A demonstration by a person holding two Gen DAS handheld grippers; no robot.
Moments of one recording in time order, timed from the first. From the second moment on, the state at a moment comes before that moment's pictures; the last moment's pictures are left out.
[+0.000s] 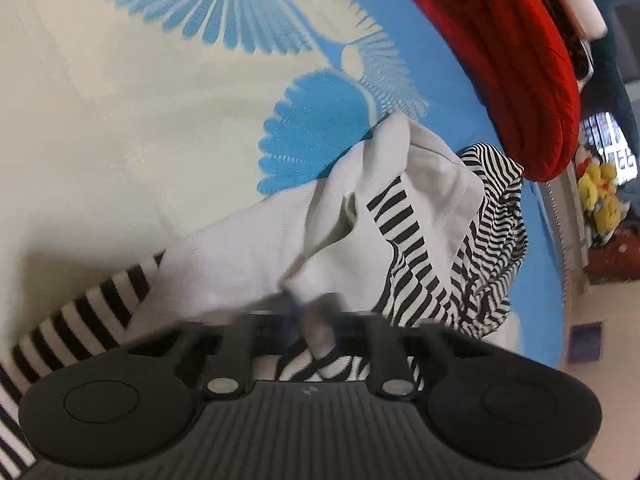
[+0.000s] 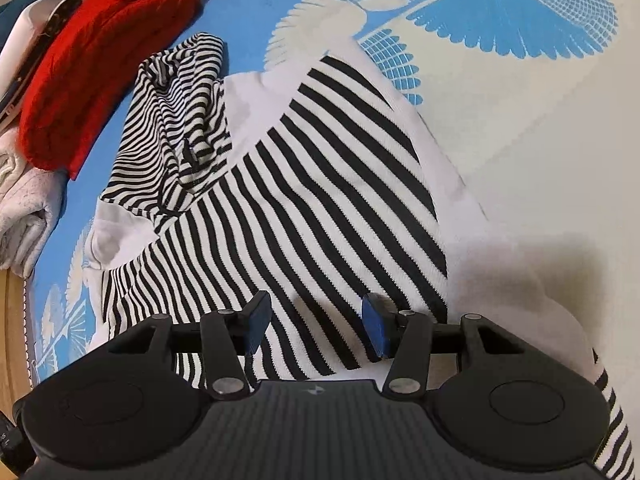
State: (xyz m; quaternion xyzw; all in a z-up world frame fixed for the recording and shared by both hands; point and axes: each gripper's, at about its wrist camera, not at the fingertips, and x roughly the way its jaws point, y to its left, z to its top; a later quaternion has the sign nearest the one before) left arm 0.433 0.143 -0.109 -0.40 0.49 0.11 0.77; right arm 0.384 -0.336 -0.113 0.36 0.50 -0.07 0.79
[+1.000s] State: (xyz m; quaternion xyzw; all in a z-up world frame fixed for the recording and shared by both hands) left arm 0.431 0.096 -0.071 -0.19 0.52 0.06 0.83; right arm 0.367 -0.399 -0.111 0.32 0.47 -0.25 0.78
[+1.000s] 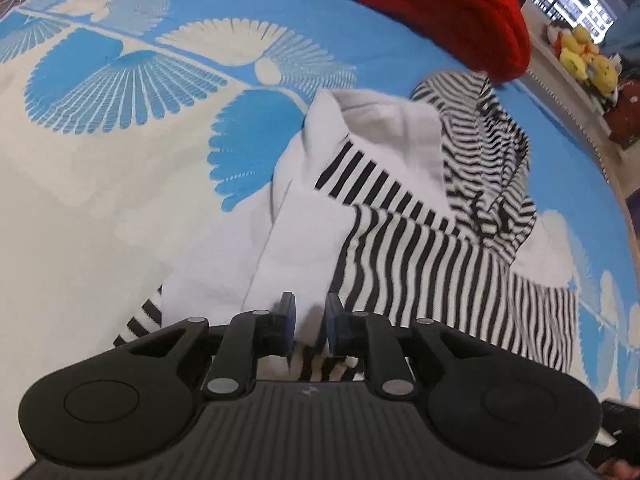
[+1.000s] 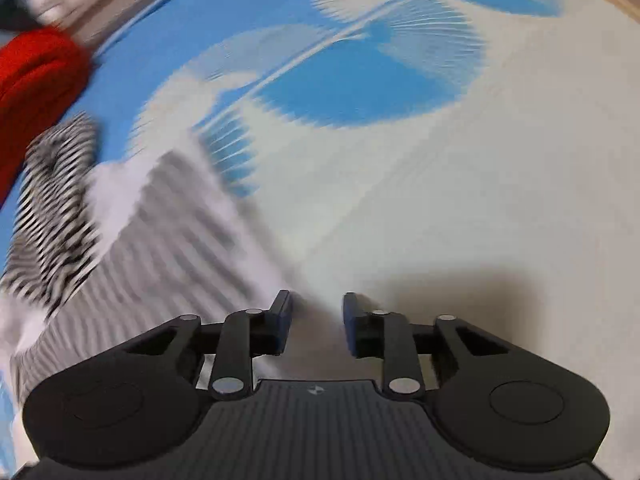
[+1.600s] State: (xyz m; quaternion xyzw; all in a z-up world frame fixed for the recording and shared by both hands) left arm 0.432 0.087 -0.095 -0.16 0.57 0.05 0.81; right arm 0.373 -0.344 -0.095 0.24 0.51 -0.06 0.82
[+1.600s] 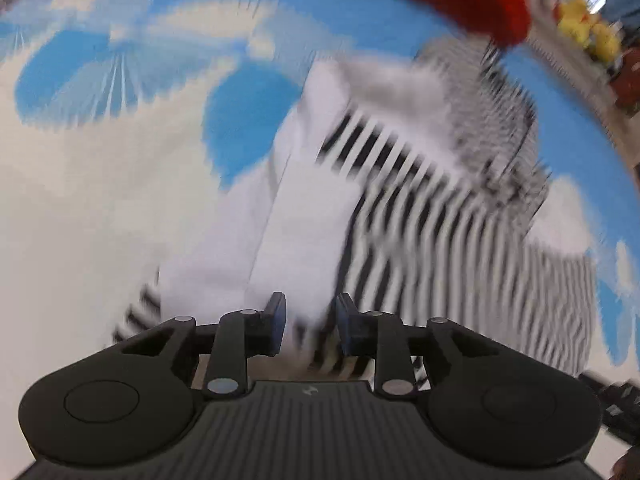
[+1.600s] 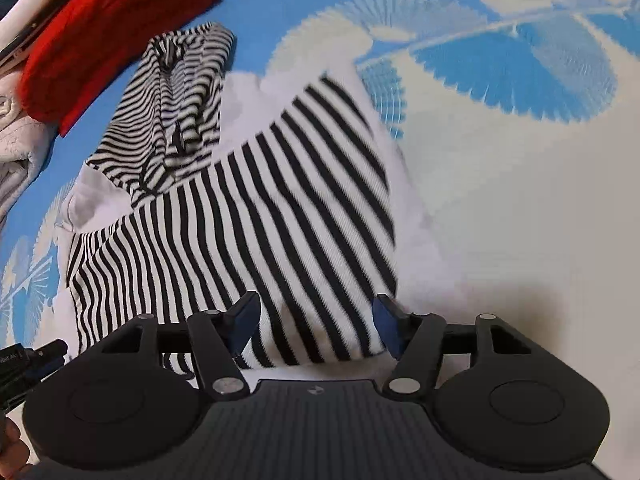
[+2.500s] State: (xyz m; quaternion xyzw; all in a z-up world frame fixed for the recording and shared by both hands) left arm 0.535 -0.018 0.047 -0.01 0.38 -0.01 0.93; right arm 0.353 -0.366 -0.034 0.07 0.42 -0.10 0.90
